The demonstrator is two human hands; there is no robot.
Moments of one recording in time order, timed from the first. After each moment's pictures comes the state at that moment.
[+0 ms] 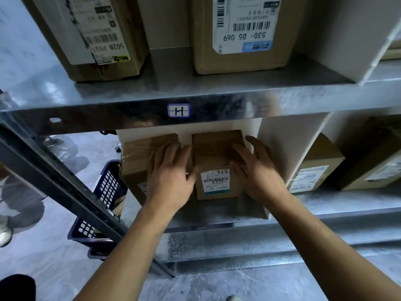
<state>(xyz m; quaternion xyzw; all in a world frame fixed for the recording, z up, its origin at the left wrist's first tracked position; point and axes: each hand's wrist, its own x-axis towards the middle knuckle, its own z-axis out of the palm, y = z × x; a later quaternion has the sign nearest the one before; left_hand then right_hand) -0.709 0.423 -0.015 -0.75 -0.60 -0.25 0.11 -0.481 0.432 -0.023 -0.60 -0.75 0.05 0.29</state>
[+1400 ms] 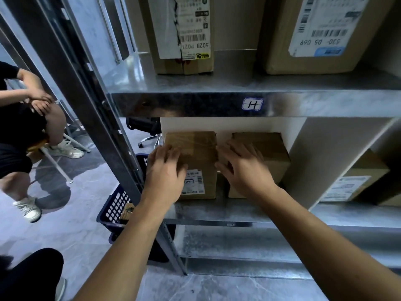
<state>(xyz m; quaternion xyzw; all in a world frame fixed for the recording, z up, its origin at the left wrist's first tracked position) -0.806 0.390 -0.011 -0.67 -0.67 -0.32 0.02 -0.594 0.427 -0.004 -0.50 -0.83 -0.01 0.25</state>
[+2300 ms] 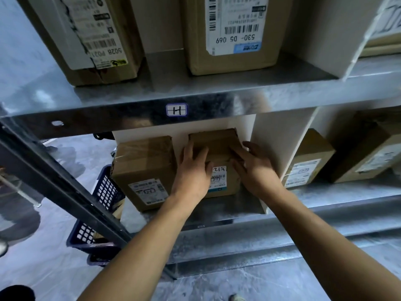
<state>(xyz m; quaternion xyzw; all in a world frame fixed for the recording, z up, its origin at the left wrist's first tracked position) -0.660 0.435 -0.019 -0.74 -0.62 -0.24 -0.09 -0.479 0.434 -0.029 -0.63 -0.71 0.15 0.29</state>
